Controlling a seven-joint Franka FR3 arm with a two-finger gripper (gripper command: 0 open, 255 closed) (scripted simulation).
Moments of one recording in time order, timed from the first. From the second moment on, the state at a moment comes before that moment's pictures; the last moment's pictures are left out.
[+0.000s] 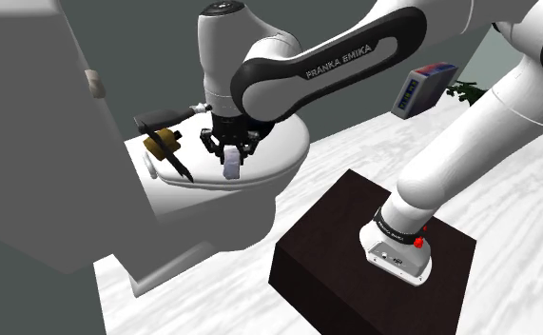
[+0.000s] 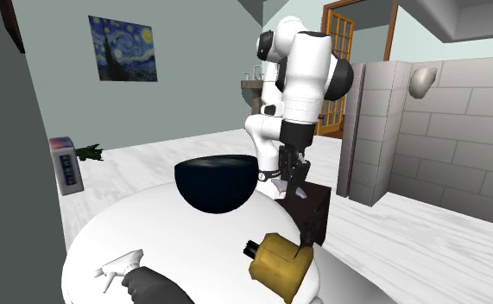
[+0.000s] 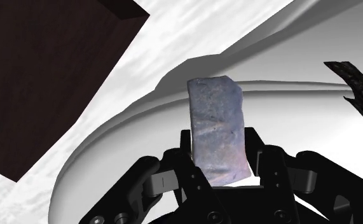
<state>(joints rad) -0.13 -0.21 0.74 -2.25 0.04 2.11 1.40</state>
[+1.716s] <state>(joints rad) -0.13 -0.27 0.69 -1.96 0.07 1.76 1.35</state>
